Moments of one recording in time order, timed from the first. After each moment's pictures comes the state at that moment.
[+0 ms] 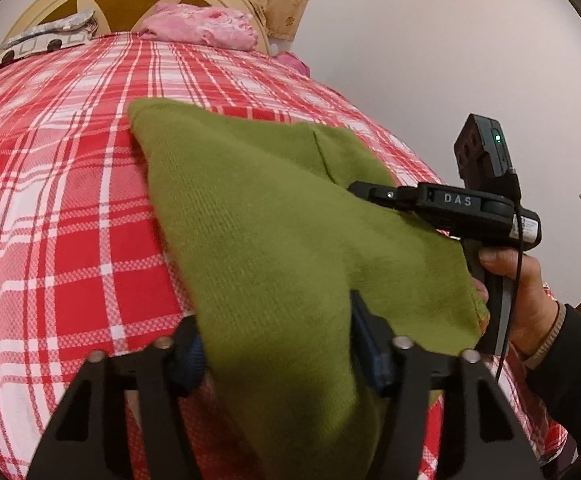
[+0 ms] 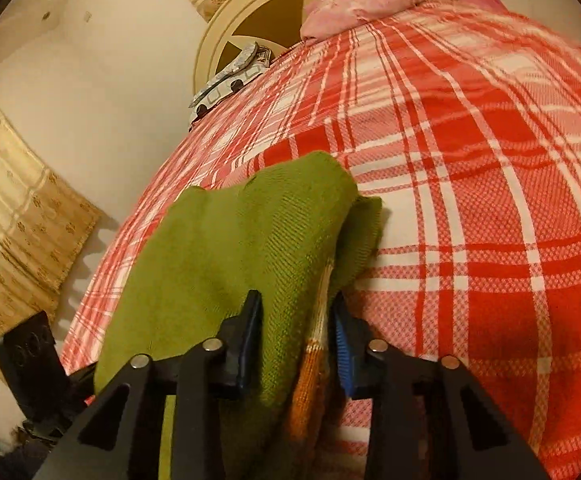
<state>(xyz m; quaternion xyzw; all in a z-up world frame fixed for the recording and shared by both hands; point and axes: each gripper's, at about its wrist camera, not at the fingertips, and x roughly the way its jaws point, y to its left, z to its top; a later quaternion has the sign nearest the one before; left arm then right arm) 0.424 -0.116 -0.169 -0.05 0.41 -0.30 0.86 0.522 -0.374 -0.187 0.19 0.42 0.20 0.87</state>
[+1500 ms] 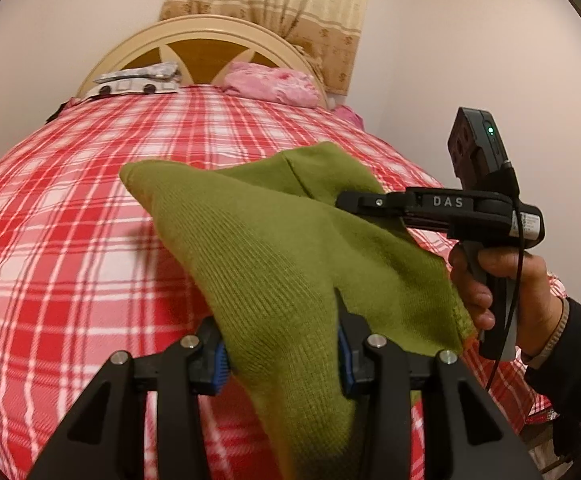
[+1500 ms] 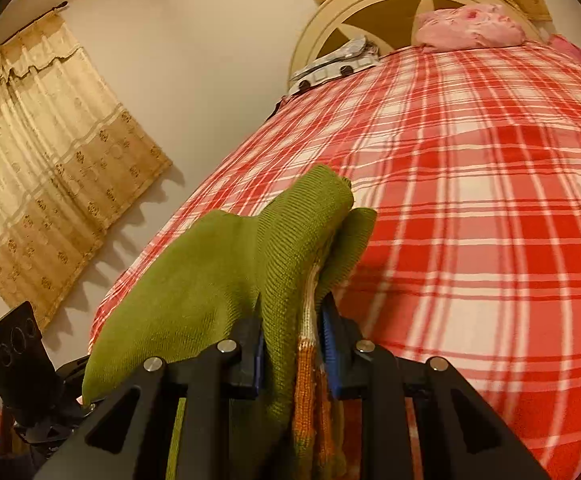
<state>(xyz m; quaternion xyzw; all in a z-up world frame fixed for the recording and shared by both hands) 0.260 0.054 -0.114 -0.05 0.33 -0.18 0.92 0.386 -0.155 -0.119 0.14 0.39 0.32 0.85</state>
